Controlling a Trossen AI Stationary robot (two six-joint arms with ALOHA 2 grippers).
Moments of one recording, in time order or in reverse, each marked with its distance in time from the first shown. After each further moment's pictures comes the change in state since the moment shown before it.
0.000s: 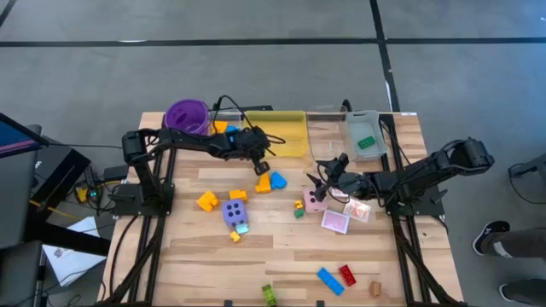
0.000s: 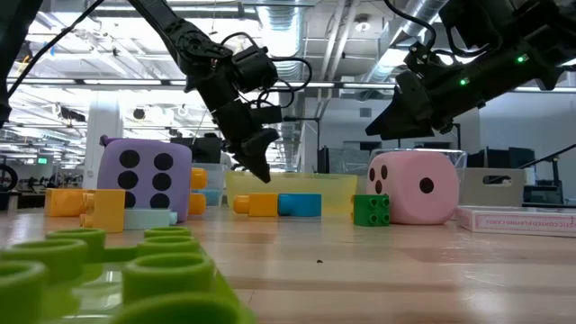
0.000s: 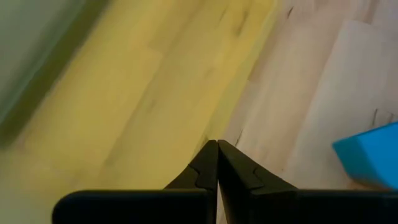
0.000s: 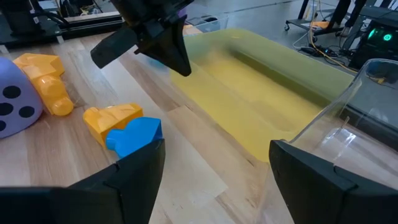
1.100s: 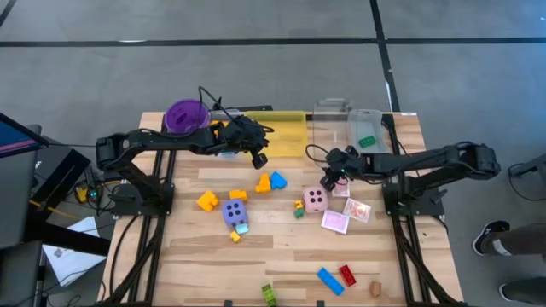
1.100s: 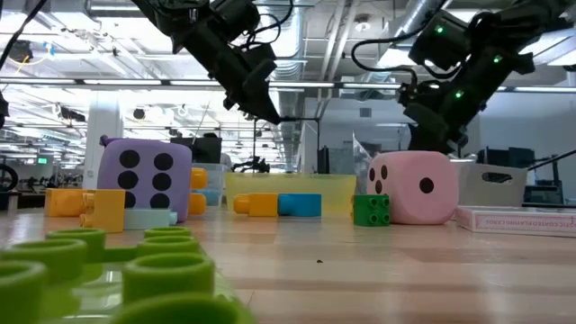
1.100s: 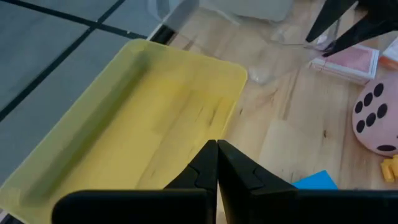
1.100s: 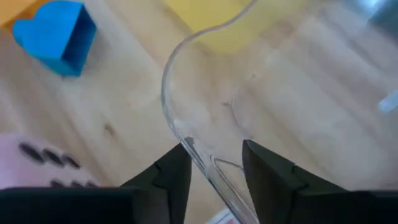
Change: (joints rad) left arm -0.033 -0.240 0.000 0.029 0.065 0.000; right arm -0.264 -0.073 0.158 -0.692 -0.339 0.112
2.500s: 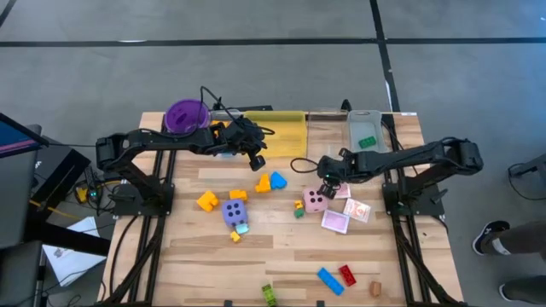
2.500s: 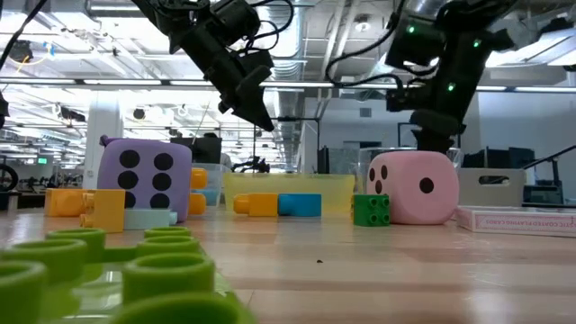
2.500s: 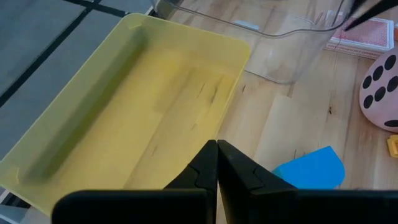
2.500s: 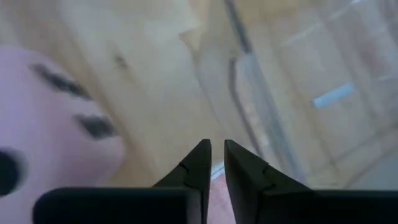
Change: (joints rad) left arm 0.000 0.000 0.000 -0.080 -0.001 0.000; right arm 0.059 0.181 0.236 -0.378 -0.022 -0.061
